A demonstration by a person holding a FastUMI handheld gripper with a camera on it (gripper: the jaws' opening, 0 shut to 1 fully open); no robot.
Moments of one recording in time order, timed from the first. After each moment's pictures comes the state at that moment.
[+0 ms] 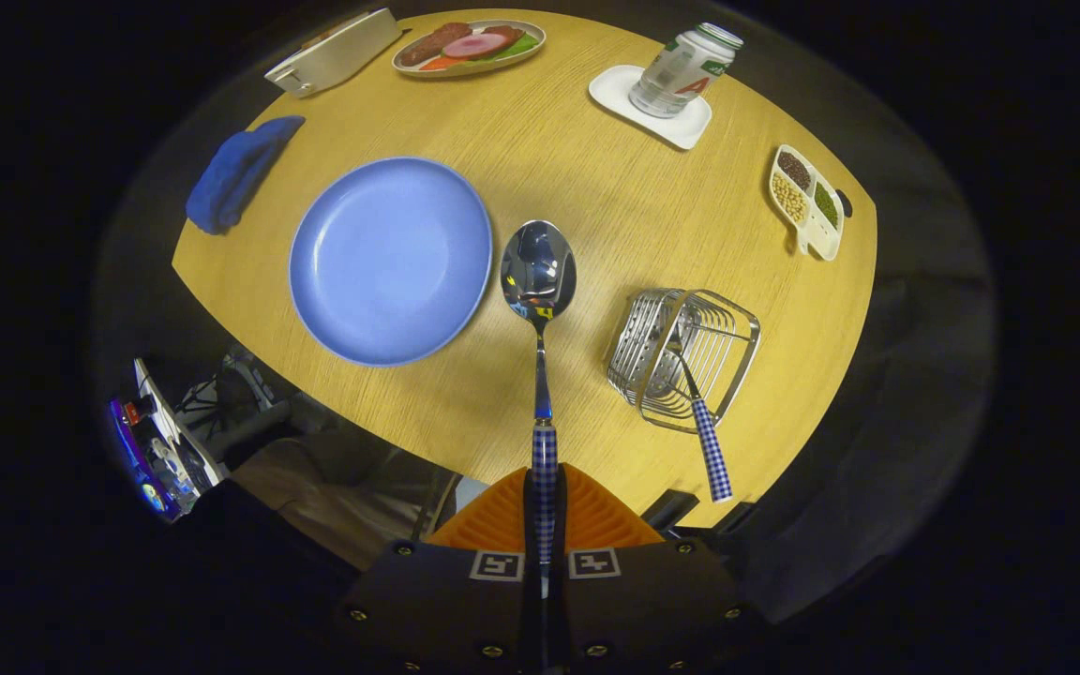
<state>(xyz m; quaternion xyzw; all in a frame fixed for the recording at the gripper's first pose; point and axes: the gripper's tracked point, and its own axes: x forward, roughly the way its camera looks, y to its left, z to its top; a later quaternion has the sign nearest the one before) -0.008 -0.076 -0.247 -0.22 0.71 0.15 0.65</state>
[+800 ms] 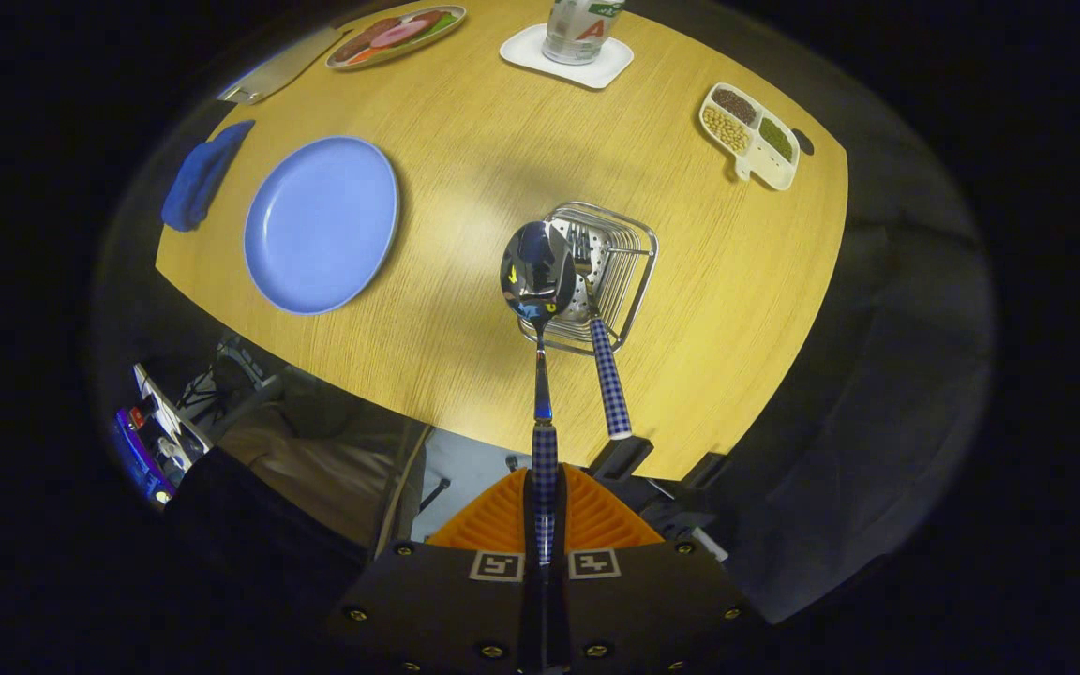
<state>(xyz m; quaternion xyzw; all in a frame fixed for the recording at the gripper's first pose) -0.016 -0.151 -0.223 -0.20 0.77 0.10 0.60</state>
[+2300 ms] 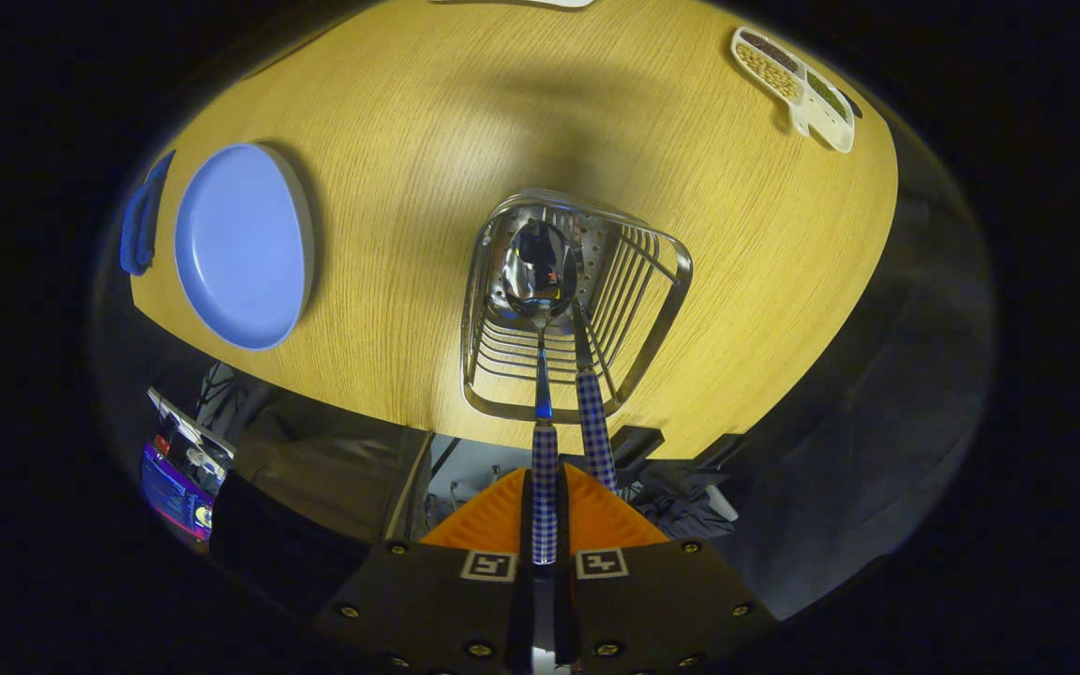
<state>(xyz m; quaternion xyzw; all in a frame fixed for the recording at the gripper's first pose) 0.017 -0.157 -0.270 -0.18 0.85 0.08 0.48</state>
